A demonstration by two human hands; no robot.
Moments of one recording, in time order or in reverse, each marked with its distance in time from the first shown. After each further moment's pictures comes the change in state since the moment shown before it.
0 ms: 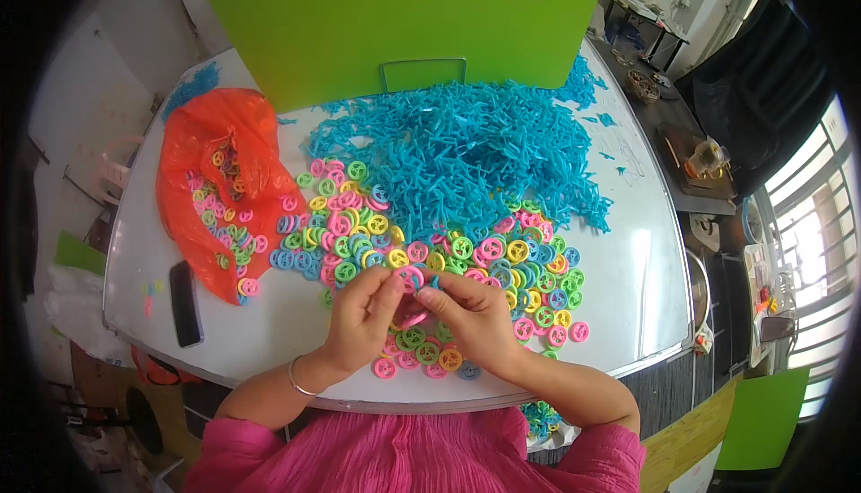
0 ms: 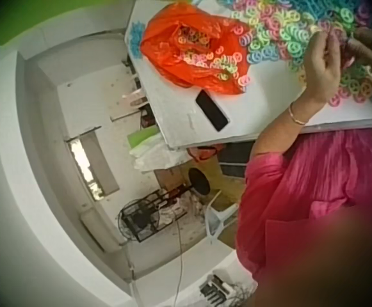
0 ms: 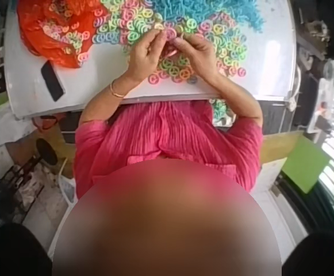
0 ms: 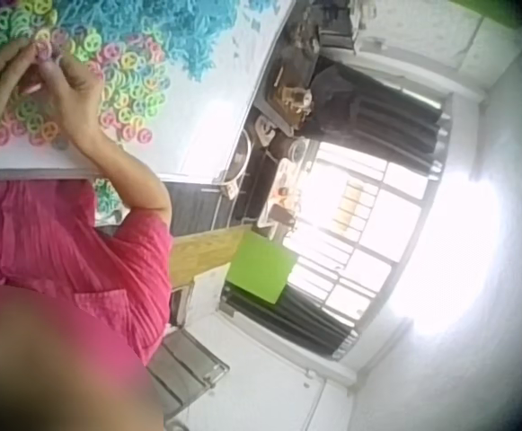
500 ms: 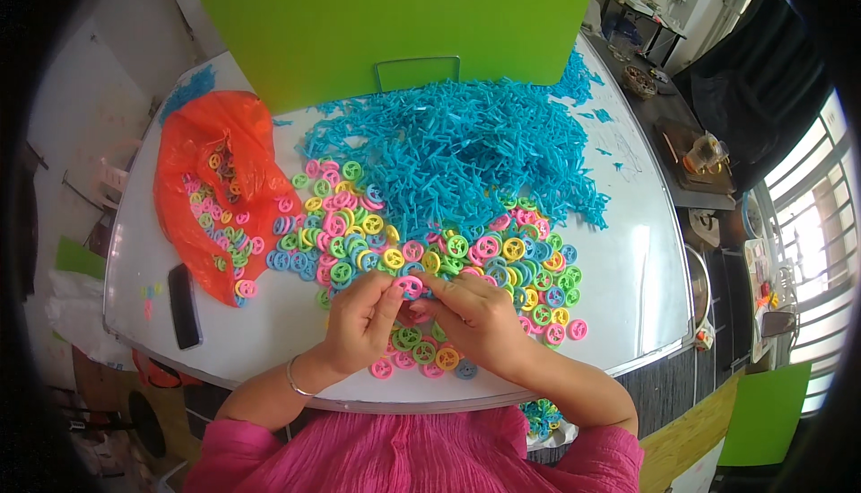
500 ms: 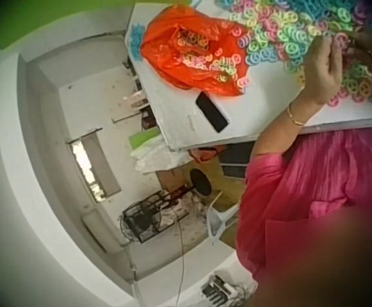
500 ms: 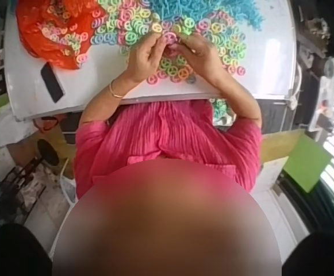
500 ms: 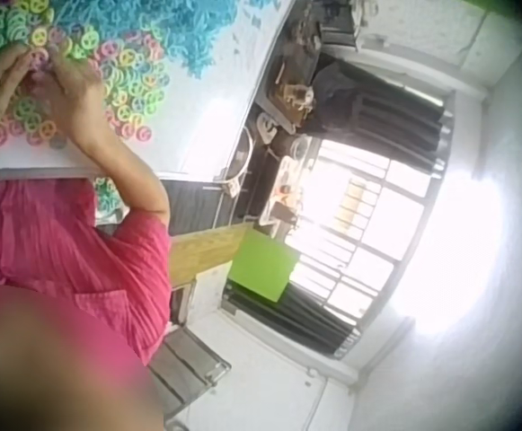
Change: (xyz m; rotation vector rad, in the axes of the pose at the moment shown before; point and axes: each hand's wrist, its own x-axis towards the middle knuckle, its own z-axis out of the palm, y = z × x) left_hand 0.000 -0.006 0.000 0.128 -0.051 0.176; right_hand 0.001 0.000 -0.018 -0.854 0.047 -0.557
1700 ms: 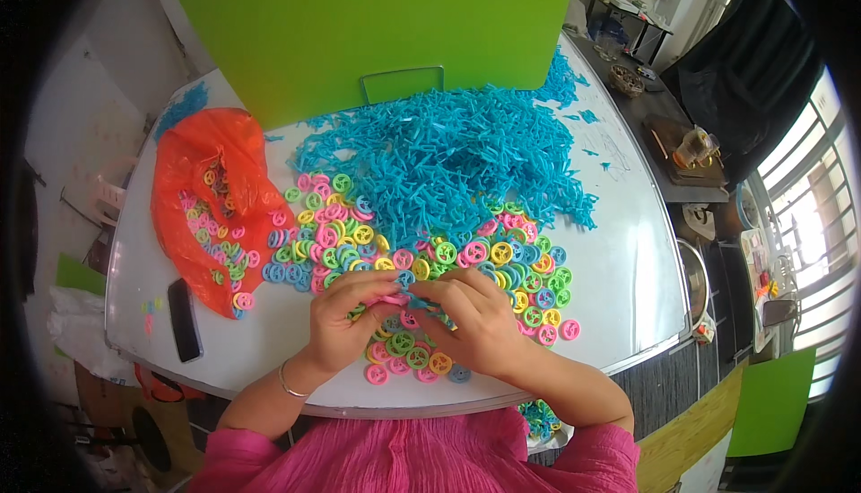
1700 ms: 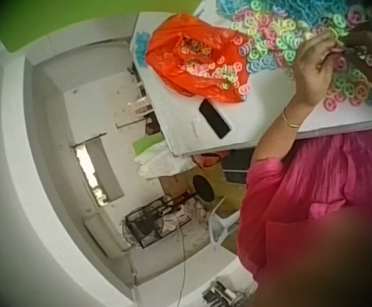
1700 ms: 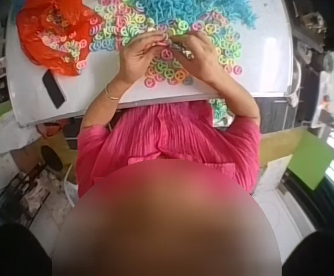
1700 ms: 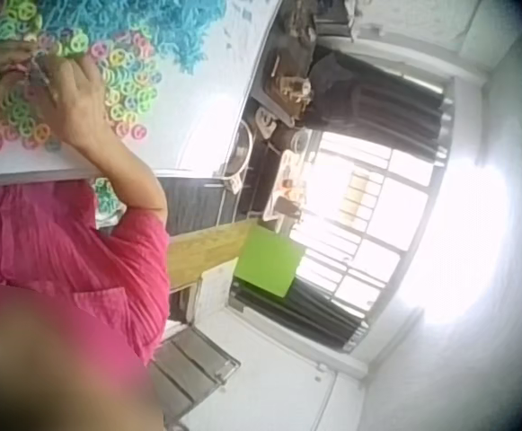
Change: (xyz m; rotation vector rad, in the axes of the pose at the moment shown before) left_hand 0.008 -0.007 -0.008 0.029 0.027 0.222; right_hand 0.005 -0.005 -0.012 -0.191 0.065 -0.233
